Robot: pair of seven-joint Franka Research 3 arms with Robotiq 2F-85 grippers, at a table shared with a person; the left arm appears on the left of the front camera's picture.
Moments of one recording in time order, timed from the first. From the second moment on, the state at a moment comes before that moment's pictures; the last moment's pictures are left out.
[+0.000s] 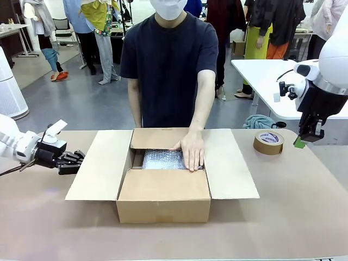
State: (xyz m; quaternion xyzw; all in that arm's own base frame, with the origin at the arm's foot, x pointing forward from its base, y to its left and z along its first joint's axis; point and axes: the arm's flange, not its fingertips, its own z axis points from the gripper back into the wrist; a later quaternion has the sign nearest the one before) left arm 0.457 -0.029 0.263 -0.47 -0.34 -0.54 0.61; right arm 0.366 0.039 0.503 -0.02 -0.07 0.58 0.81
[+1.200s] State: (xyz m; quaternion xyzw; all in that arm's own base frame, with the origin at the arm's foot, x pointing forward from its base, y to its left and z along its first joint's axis) left arm 0.460 -0.116 0.292 -0.52 -0.42 -0.56 0.49; right arm 0.366 0.039 0.503 -0.02 -0.07 0.58 0.81
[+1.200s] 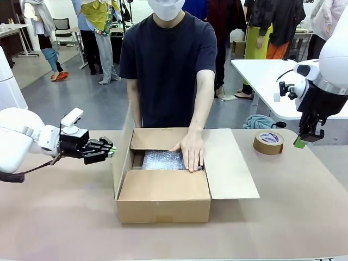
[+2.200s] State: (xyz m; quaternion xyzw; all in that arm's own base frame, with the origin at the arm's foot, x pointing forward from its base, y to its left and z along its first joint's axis) left arm 0.468 -0.146 0.277 -0.49 -0.42 -0.57 0.52; right arm 0.366 0.039 0.503 -0.02 -0.07 0.58 0.81
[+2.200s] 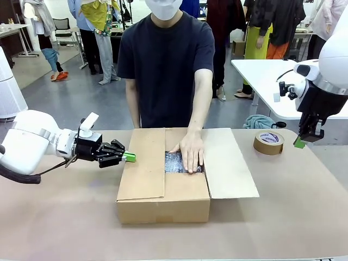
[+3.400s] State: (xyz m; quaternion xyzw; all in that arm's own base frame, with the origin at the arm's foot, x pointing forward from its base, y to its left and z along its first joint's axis) left arm 0.469 -0.145 0.279 -0.49 -0.42 -0.56 0.52; right arm 0.366 0.039 0.503 -0.02 -0.07 0.58 0.81
